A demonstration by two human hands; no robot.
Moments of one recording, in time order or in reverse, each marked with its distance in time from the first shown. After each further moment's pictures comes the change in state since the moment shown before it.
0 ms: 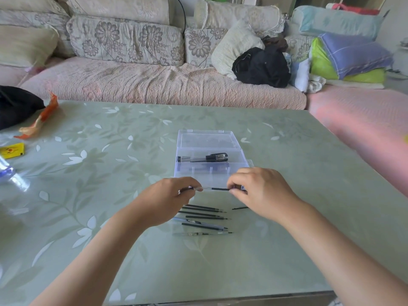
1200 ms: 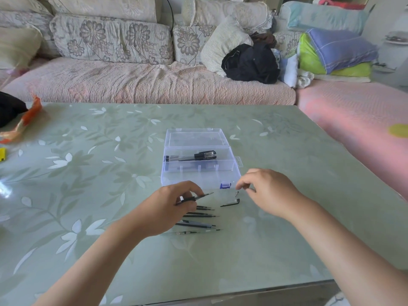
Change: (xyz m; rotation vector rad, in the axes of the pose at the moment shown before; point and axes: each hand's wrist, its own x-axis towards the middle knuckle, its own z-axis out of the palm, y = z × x) left_hand -0.003 0.015 0.023 -0.163 -0.066 0.057; right_hand -0.020 0.044 0.004 0.071 -0.196 0.247
